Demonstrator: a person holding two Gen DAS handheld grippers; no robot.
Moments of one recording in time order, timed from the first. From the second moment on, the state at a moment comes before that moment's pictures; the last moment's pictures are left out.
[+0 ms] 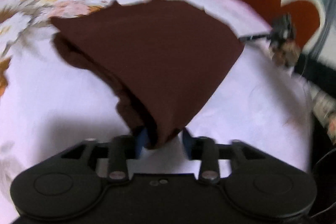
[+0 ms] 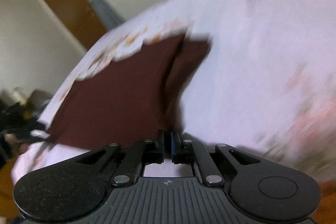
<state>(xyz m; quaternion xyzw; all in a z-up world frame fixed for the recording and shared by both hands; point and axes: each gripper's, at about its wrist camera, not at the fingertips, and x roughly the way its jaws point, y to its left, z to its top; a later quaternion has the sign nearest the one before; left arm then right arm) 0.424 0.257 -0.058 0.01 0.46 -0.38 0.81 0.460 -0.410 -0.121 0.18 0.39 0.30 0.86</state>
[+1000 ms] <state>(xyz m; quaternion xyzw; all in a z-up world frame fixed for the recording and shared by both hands) 0.565 0.218 -0.072 0.02 0.34 -0.13 0.93 0.619 -0.329 -0.116 0.15 0.37 0.22 0.89</state>
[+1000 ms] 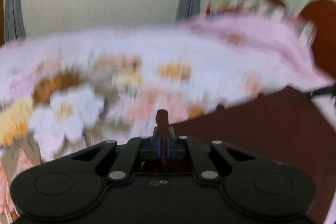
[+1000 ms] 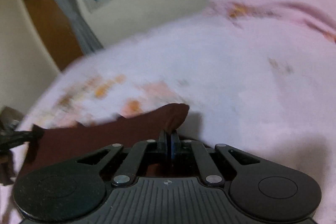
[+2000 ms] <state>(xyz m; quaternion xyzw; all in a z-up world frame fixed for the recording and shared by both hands) 0.502 0.296 -0.126 -0.35 0.39 -0.26 0.81 0.476 -0.366 -0.096 0.14 0.32 0.22 0.91</state>
